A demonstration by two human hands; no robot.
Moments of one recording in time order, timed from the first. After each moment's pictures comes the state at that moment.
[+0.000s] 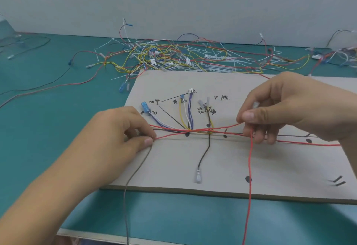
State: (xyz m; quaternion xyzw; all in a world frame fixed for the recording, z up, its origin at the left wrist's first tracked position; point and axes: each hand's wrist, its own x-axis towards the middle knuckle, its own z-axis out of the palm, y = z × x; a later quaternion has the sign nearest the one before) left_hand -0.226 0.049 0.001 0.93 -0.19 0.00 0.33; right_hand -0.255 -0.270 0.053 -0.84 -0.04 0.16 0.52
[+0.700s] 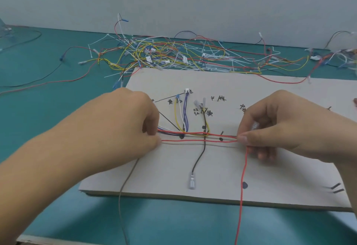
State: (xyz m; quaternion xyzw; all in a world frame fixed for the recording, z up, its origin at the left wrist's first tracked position) left_hand -0.210 0.018 0.040 0.97 -0.25 -0.01 0.08; right_hand -0.263 -0.272 0.031 -0.88 -0.02 0.13 0.45
